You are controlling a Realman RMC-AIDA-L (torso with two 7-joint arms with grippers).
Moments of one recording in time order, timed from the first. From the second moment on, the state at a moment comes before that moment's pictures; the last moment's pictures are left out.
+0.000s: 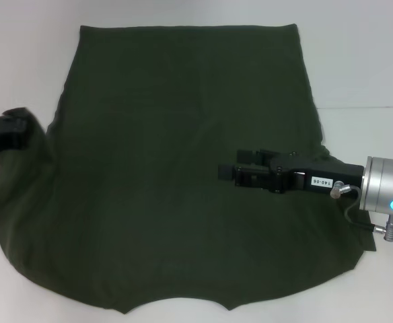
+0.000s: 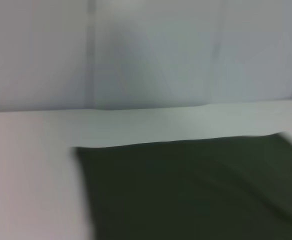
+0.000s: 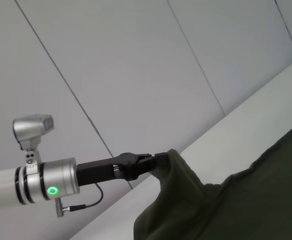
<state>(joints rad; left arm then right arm) -0.47 -2.16 0.71 0.91 1.92 0.83 -1.62 0.64 2.09 -0.83 -0.54 -1.75 -1.39 1.64</state>
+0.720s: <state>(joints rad) -0.48 -2.17 0.95 0.87 1.84 1.04 -1.75 0.63 2.09 -0.83 -0.54 -1.76 -1.40 1.62</state>
